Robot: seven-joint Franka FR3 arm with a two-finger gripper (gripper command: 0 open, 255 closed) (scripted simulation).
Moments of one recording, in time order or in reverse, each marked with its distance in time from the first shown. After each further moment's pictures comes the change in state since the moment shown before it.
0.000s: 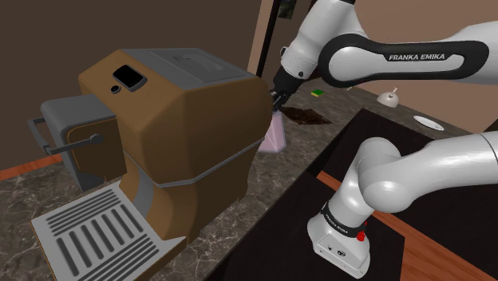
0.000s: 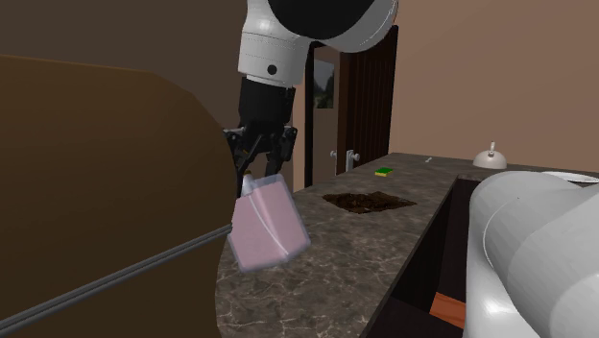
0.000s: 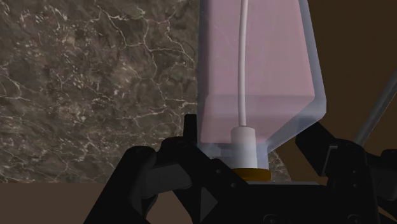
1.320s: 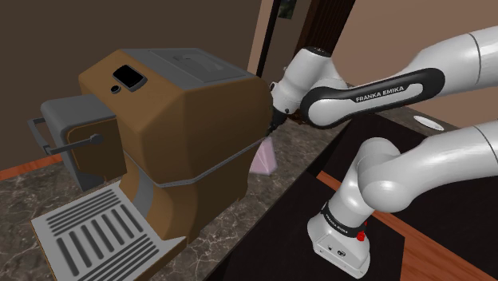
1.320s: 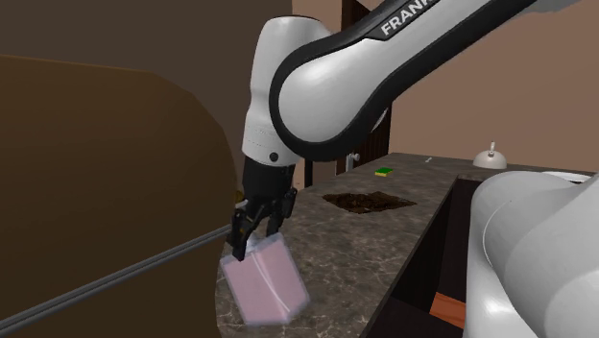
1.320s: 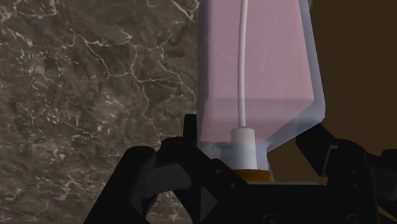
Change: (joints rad) arm -0.019 0.117 -0.019 -0.214 -0.034 0.331 0.016
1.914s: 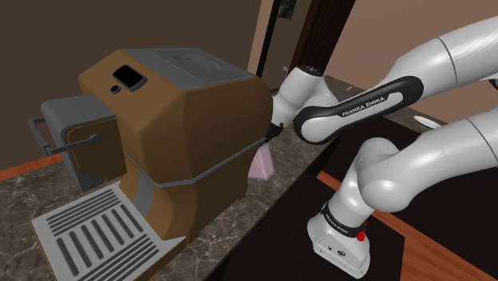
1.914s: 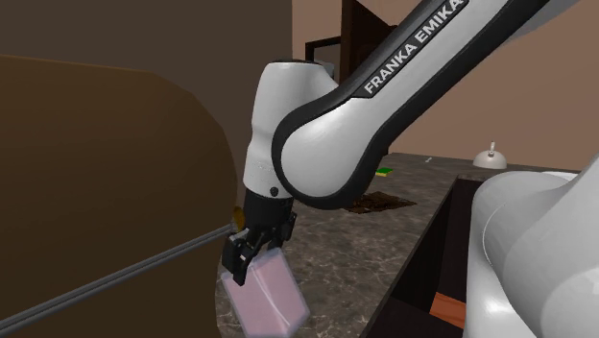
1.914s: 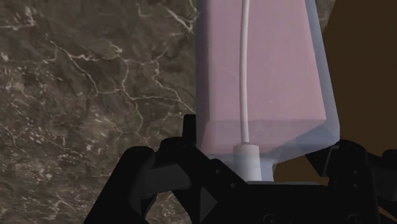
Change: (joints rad) arm -0.014 0.119 -0.004 -0.065 -0.021 0.191 0.012
